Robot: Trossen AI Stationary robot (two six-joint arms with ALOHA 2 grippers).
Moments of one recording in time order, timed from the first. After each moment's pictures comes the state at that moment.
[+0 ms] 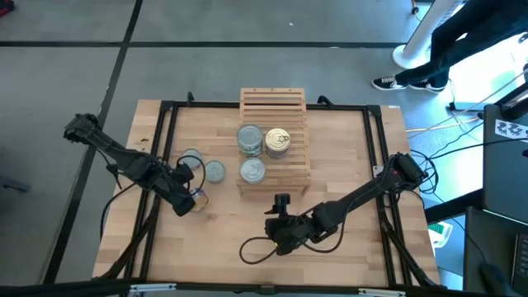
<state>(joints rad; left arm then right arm) -0.52 1.00 0.87 -1.16 -0.16 -1.25 0.52 1.92 1.52 -0.52 0.50 0.18</state>
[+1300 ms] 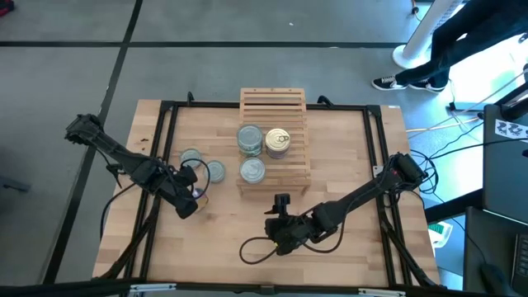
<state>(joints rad) -0.52 1.07 0.87 -1.14 -0.18 -1.20 0.52 1.92 1.52 -0.52 0.50 0.18</state>
